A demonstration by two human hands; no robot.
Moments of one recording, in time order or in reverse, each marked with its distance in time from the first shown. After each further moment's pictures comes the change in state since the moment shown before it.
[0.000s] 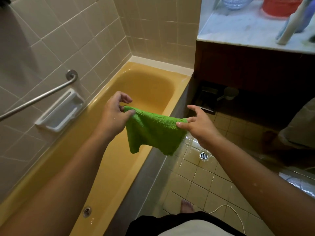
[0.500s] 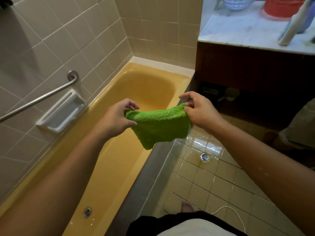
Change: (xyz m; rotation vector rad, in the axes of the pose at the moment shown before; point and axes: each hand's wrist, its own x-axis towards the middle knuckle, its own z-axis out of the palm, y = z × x) left_hand 0.003 0.008 -0.010 0.195 -0.261 -0.083; right_hand 0.007 -0.047 -0.009 -0.413 0.026 -0.317
